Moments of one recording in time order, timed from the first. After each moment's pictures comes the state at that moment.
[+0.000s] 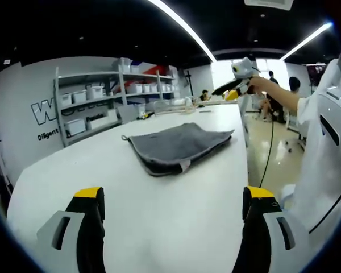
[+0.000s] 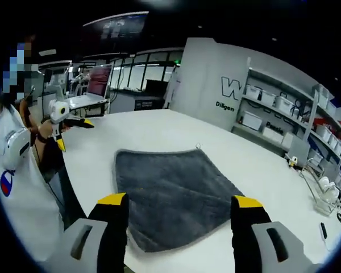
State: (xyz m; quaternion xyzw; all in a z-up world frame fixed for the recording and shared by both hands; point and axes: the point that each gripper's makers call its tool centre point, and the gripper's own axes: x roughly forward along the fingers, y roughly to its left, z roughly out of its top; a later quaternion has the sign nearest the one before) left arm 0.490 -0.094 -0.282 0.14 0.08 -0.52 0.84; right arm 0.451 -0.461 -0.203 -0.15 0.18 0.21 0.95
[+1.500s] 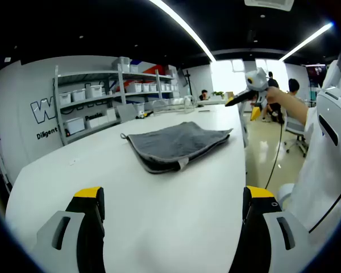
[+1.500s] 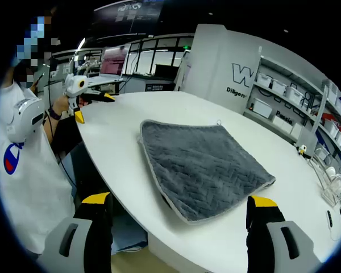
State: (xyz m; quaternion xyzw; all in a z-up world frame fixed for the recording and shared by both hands) left arm 0.488 -0.089 -0.287 0.13 0.09 -0.52 0.84; right arm 0.393 -0.424 -0.274 -0.17 0.24 0.23 0.93
